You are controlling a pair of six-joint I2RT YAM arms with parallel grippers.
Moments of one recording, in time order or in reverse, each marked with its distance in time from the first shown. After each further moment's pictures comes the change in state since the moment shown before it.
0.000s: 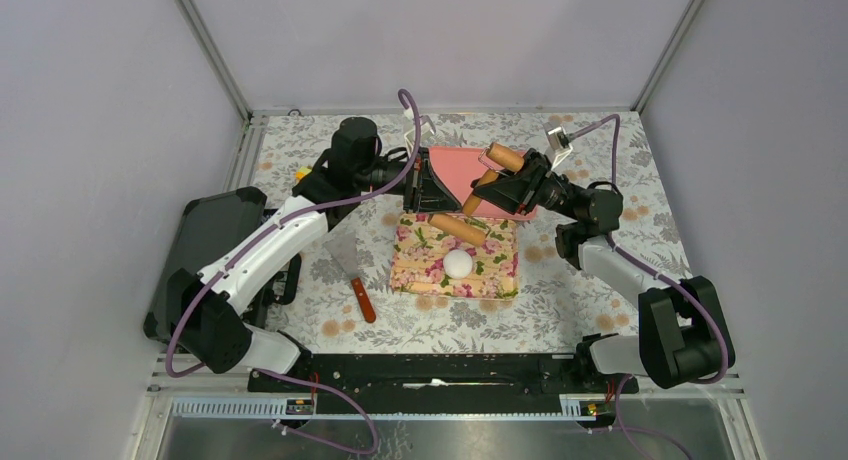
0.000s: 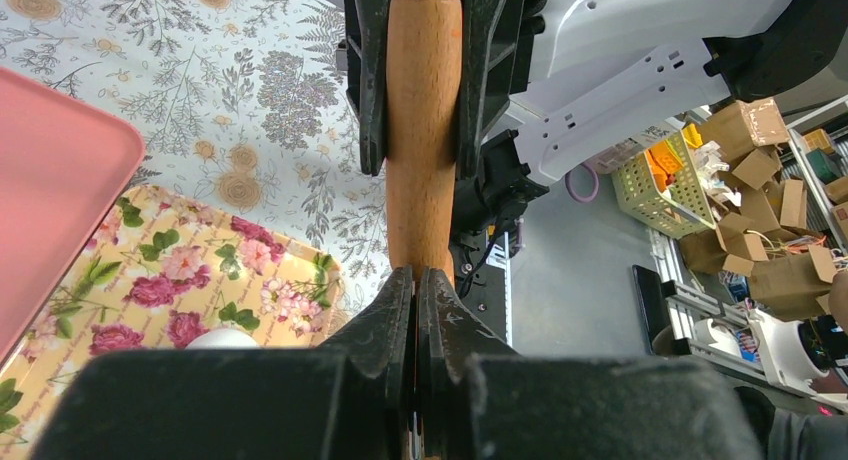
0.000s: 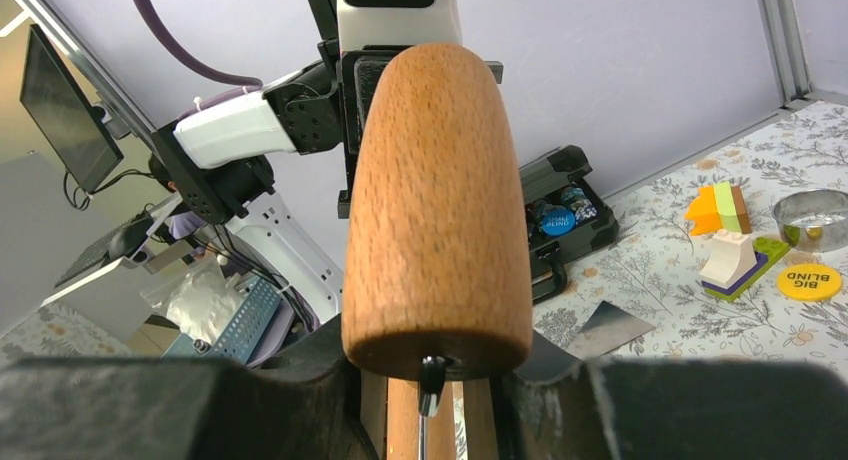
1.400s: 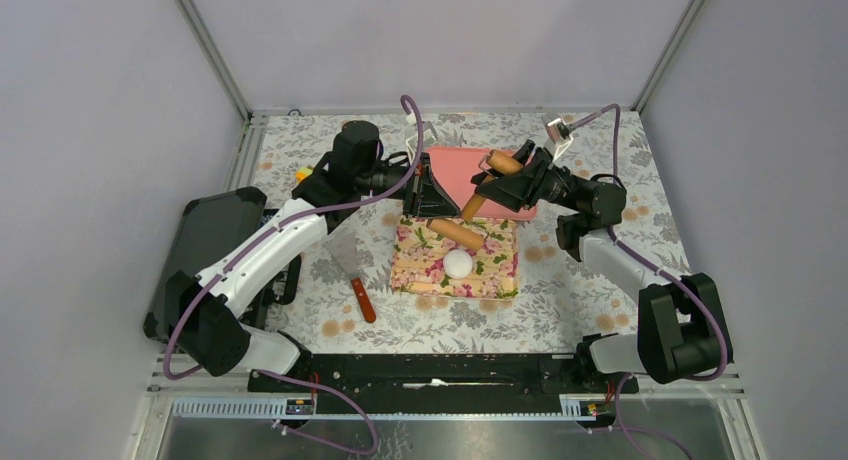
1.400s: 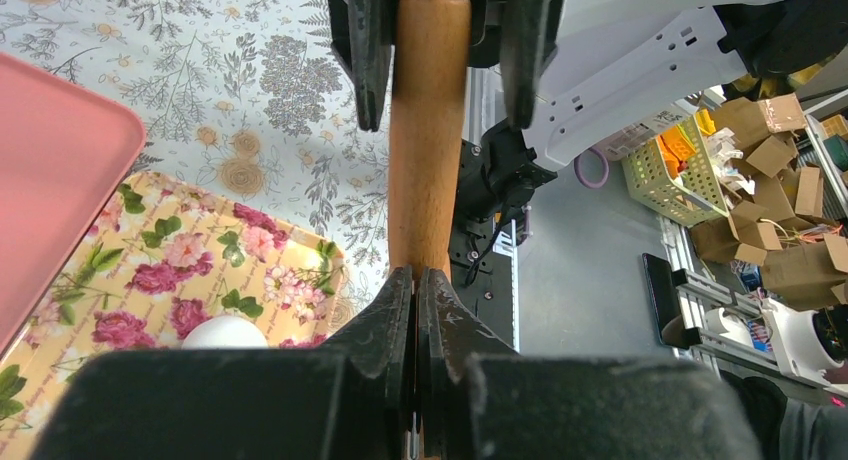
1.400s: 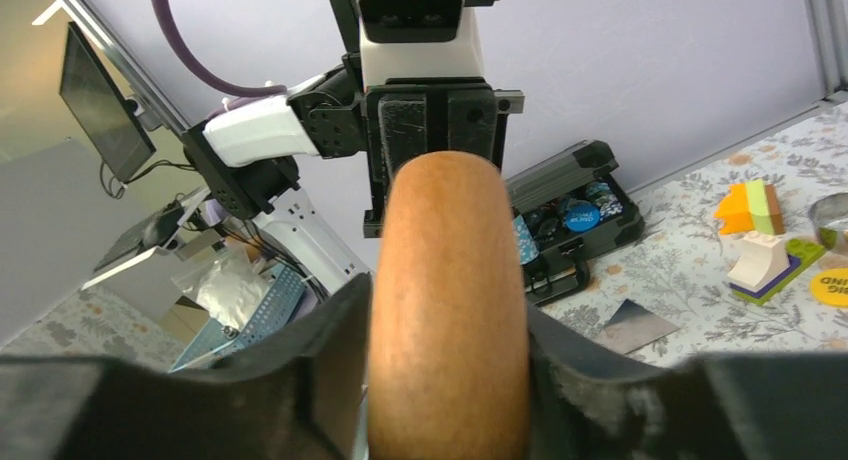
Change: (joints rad) left arm -0.008 -0.015 -0.011 -0.042 -0.013 0.051; right arm -0.014 0.022 0.066 0.007 -0.060 0.084
